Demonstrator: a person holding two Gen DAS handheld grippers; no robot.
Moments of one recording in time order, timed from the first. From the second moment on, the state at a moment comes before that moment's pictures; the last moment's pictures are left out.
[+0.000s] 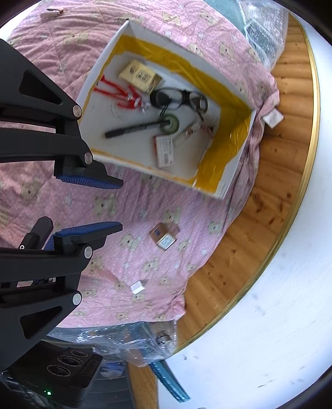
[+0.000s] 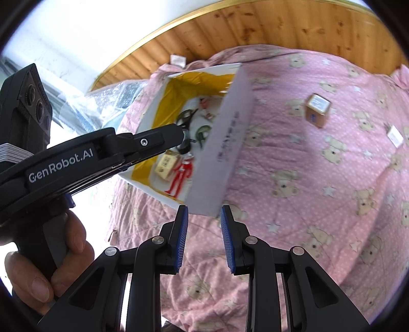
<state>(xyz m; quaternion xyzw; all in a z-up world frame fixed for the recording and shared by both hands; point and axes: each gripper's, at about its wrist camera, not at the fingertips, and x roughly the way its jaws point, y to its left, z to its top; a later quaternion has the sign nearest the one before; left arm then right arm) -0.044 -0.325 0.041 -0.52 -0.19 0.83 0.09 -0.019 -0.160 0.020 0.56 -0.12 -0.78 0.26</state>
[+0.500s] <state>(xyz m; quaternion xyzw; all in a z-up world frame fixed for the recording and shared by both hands) -0.067 -0.226 0.041 -0.54 -0.15 0.82 0.13 -0.035 -0.065 0.011 0.56 -0.17 -0.79 0.20</state>
